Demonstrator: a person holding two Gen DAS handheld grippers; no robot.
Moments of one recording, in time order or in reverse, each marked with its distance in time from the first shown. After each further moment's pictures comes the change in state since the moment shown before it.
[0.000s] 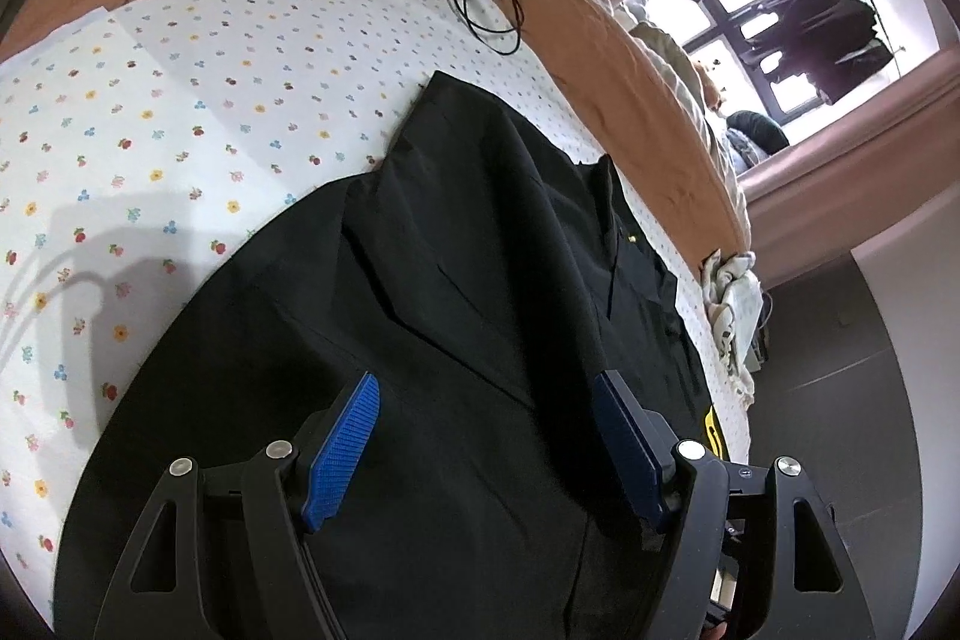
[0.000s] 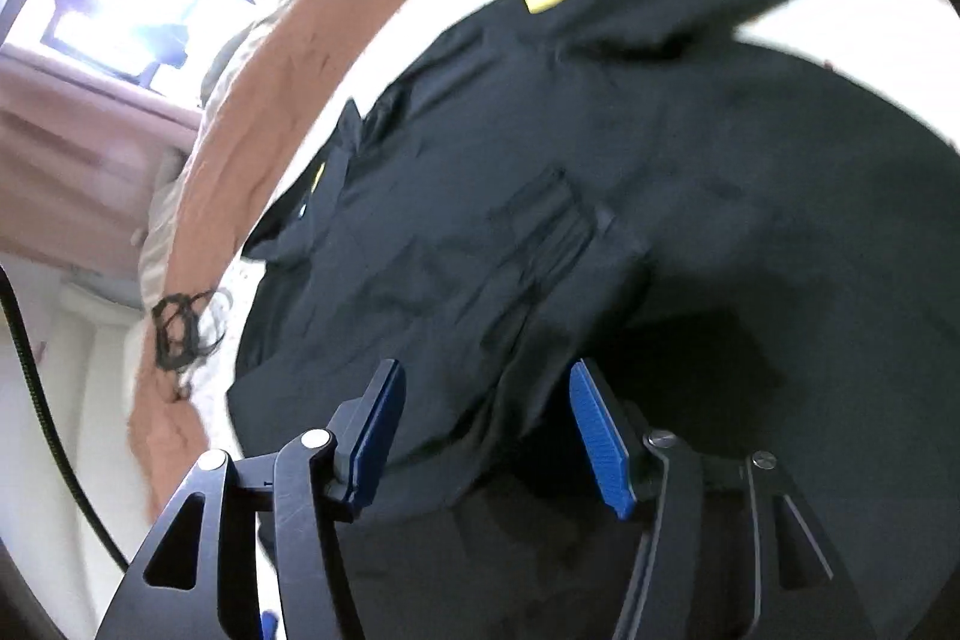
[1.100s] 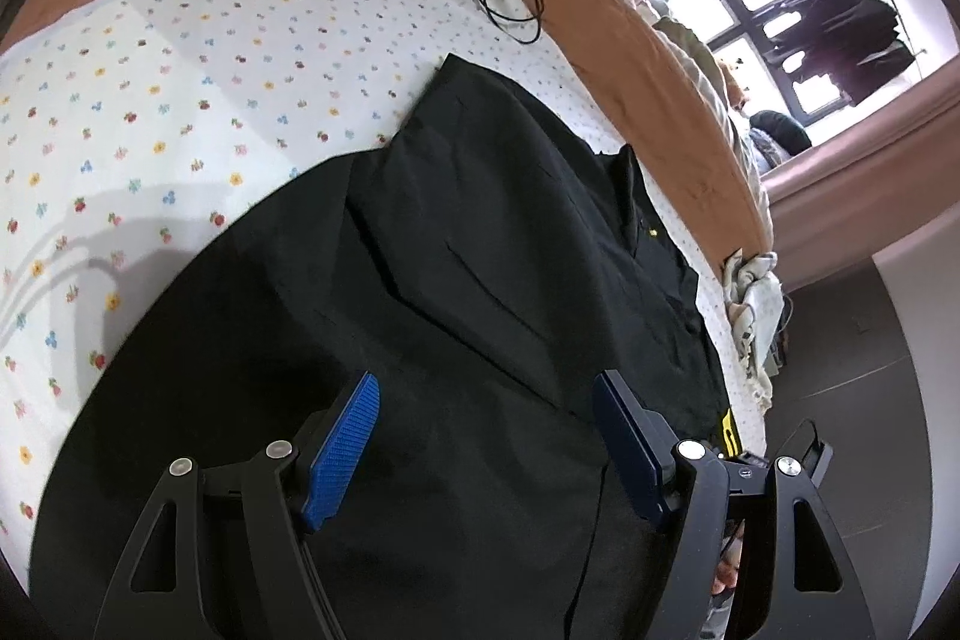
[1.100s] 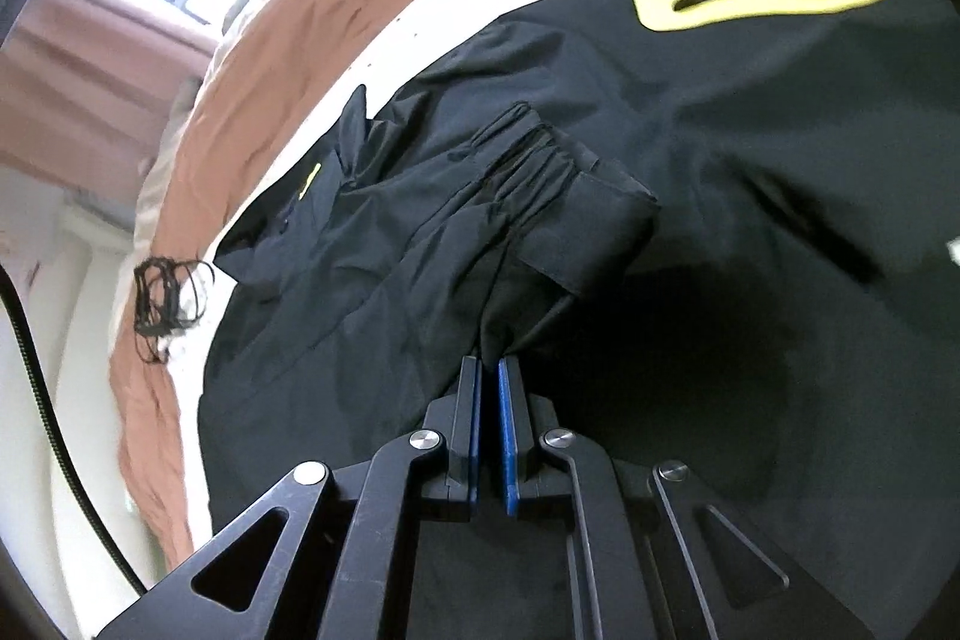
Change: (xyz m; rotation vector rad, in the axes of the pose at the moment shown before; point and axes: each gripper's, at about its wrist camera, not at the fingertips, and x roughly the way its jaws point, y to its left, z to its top) left arm 0.013 -0.009 -0.011 -0.033 0.003 0.057; right arm 0.083 0.006 0.113 -0.222 0.094 0.013
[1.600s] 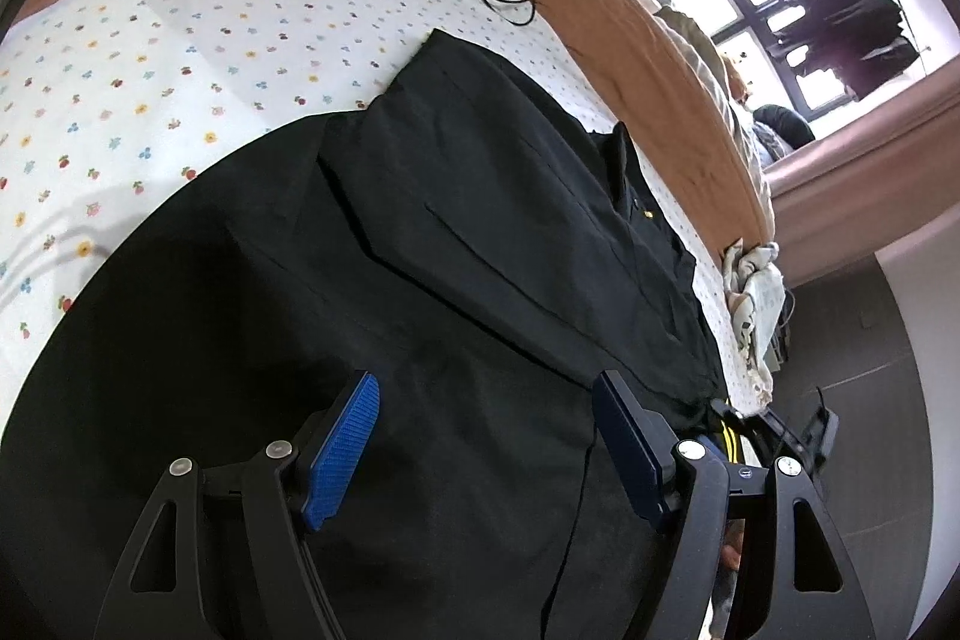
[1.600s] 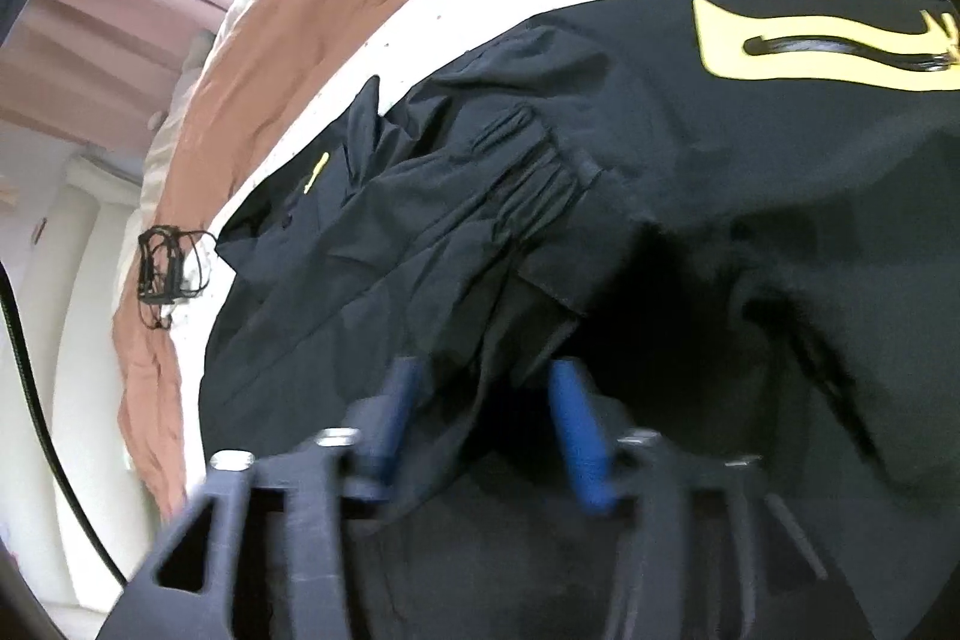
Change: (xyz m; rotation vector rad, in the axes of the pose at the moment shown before) left arm 0.011 -0.016 -0.019 -0.016 0.011 0.012; right arm 0.004 -0.007 0.039 -0.065 0.089 0.029
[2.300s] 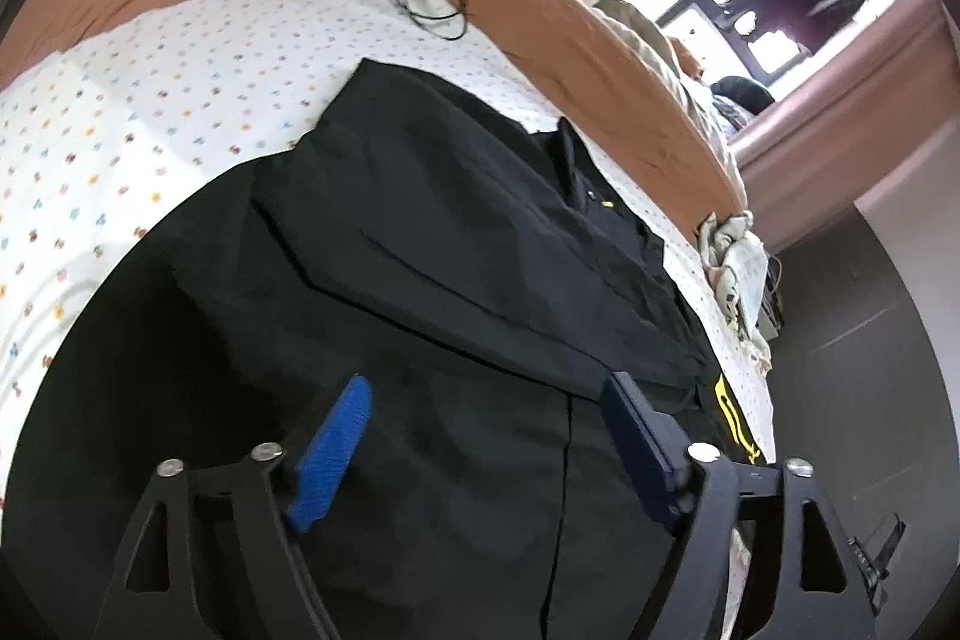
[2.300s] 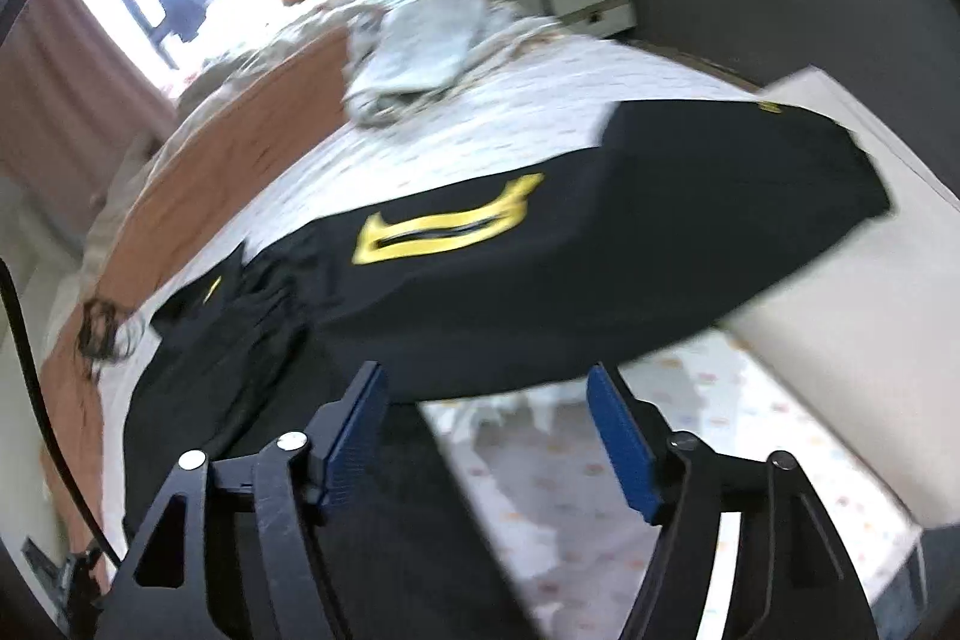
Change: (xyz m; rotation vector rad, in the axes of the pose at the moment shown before) left arm 0.000 -0.034 -0.007 0.164 -0.046 -0.038; right arm -0.238 -0.141 -0.037 0.014 -0.316 -0.279
